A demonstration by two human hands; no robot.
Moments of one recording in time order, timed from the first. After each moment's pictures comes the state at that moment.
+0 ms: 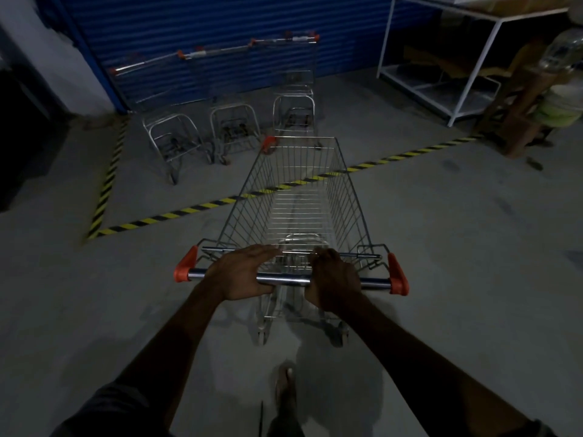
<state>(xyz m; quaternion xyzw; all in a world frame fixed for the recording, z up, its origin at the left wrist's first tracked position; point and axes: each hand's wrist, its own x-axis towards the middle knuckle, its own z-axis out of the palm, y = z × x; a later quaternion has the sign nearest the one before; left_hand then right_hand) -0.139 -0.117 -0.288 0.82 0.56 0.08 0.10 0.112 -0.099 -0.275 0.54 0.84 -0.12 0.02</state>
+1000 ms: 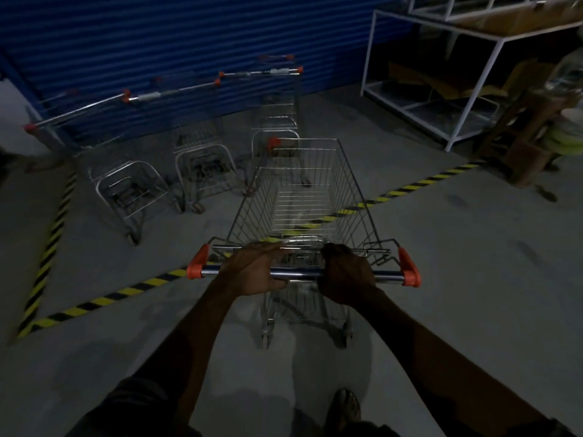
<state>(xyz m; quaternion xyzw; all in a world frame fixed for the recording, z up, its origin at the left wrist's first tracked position) -0.212 0.416 -0.287 0.84 0.53 0.08 0.07 0.034 0.406 -0.261 0.60 0.79 -0.14 -0.03</state>
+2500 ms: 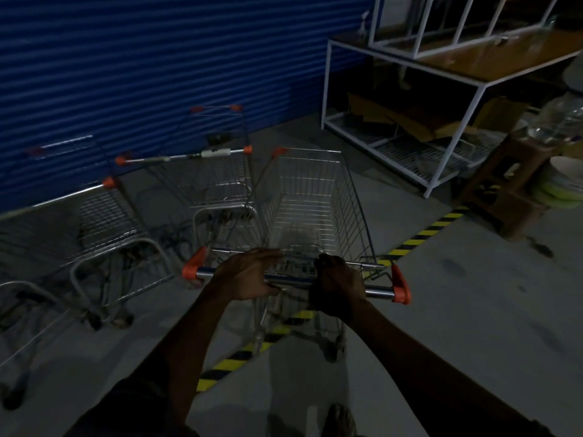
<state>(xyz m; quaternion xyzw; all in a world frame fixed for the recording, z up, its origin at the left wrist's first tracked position) -0.197 1.147 -0.298 0.88 0.46 0.09 0.07 0.046 1.091 -0.278 0.65 0.75 -0.11 -0.02</state>
